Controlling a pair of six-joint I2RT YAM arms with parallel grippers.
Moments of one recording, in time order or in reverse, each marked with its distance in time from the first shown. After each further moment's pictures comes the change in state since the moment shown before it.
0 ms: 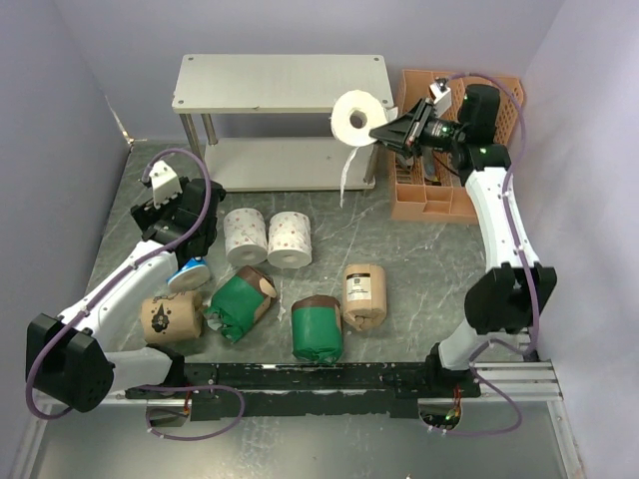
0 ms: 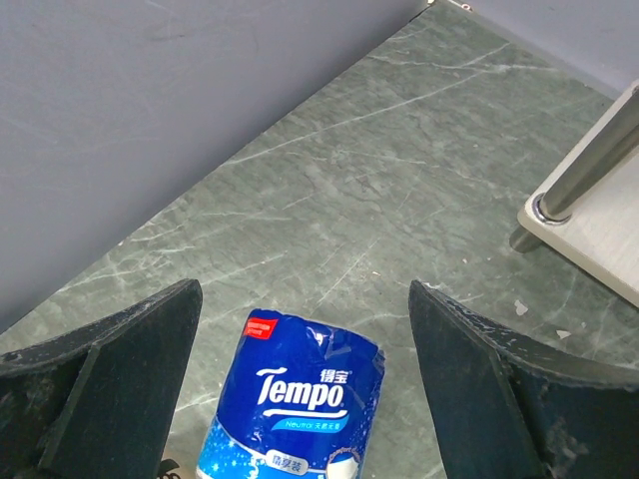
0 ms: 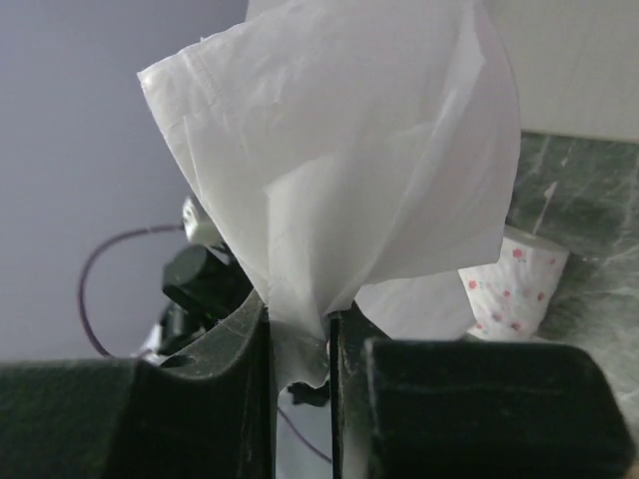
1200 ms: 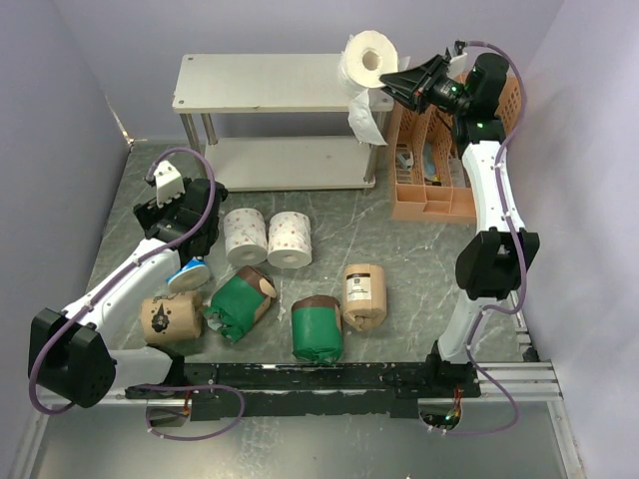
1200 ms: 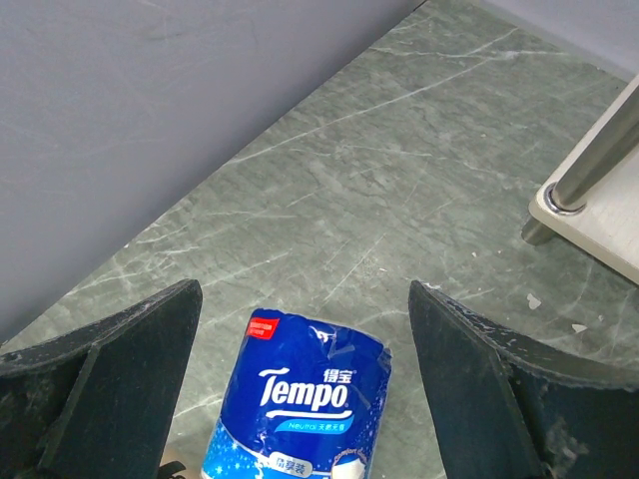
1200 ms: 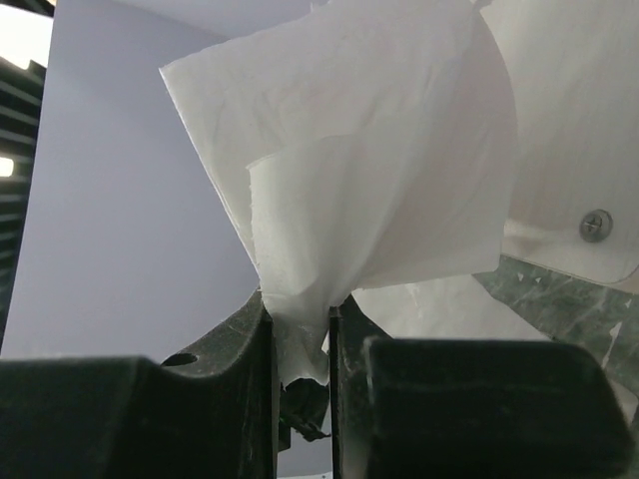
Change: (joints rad) left arm 0.000 0.023 -0.002 0.014 0.003 0.034; right arm -0.060 0.306 0.317 0.342 0.041 0.439
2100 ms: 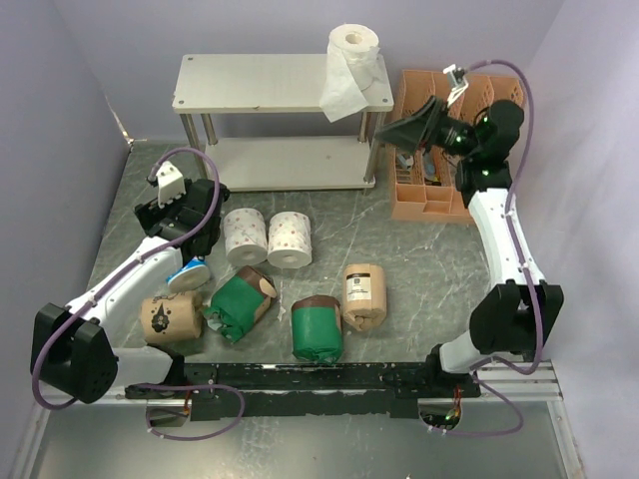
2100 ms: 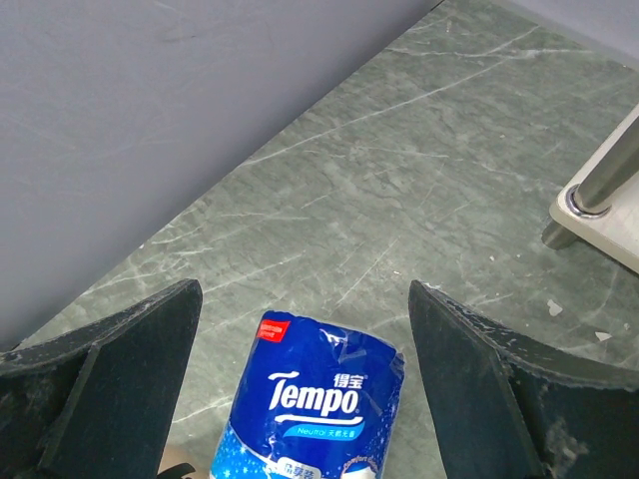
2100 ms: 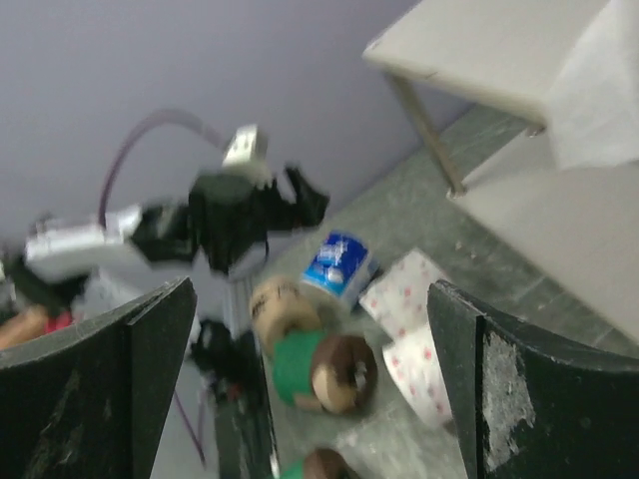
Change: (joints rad) left arm 0.000 0.023 0.000 -0.007 -0.033 0.000; right arm 0.007 -0.382 -0.495 0.291 -0.205 -0.404
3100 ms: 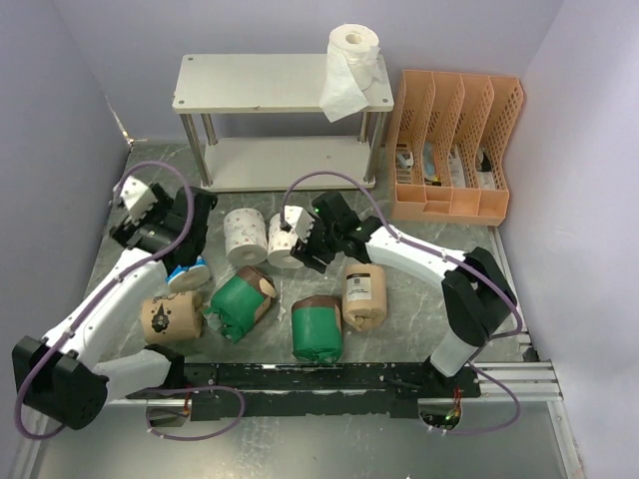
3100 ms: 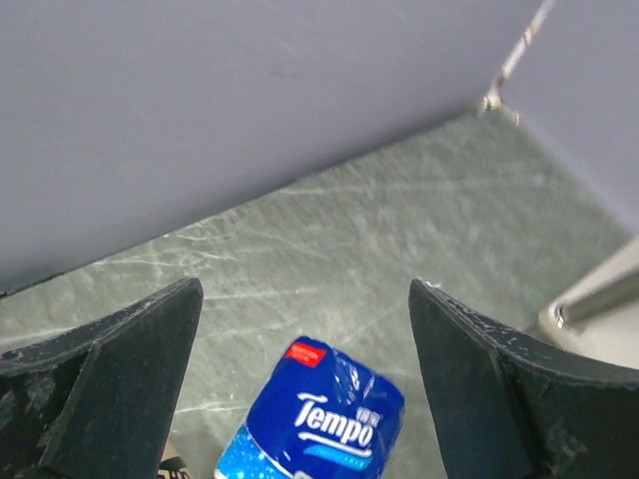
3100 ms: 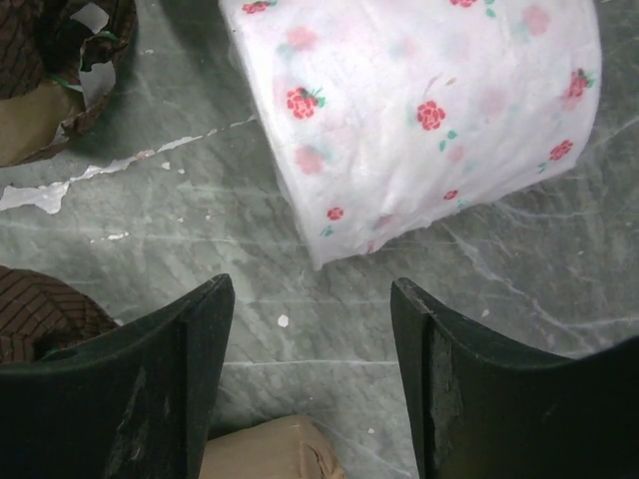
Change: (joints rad) left arm 0.010 -0.118 0.004 -0.131 -0.112 -0.216; right arm 0.752 0.126 -0.374 -0.577 0.876 -1.320
